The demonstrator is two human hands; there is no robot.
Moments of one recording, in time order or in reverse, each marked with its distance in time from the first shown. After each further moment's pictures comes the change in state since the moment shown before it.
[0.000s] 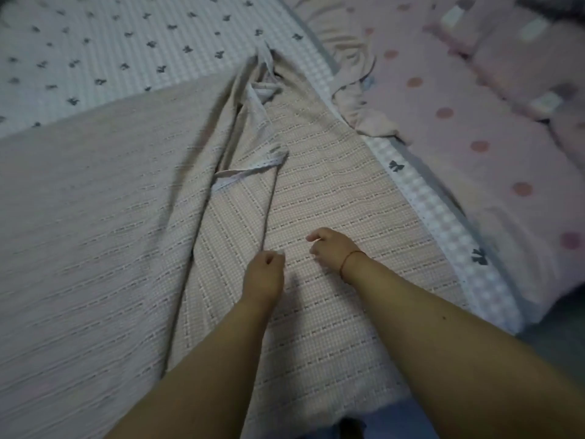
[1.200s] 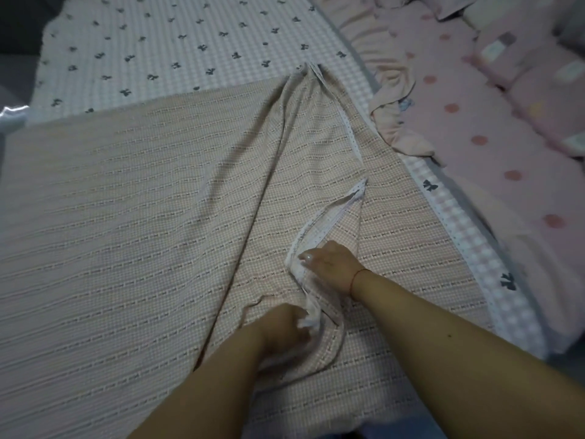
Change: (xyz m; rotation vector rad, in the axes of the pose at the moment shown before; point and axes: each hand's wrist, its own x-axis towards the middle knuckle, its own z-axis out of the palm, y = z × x) left_hand -0.032 -0.055 -0.057 0.640 -0.586 0.255; right_hand -0.013 -0.032 0.049 -0.440 -0.178 -0.193
